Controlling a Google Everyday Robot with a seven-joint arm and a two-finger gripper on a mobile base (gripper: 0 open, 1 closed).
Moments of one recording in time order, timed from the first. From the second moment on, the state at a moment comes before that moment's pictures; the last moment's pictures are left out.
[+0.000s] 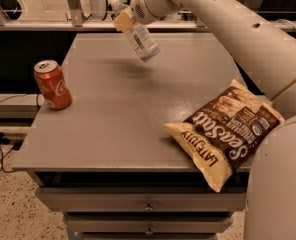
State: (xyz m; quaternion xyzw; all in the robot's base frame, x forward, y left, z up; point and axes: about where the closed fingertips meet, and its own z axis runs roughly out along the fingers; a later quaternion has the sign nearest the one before) arm 0.782 0.034 0.970 -0.39 0.78 0.13 0.47
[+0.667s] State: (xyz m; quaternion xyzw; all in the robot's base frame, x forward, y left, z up) arm 0.825 0.087 0.996 -0.42 0.66 0.23 0.58
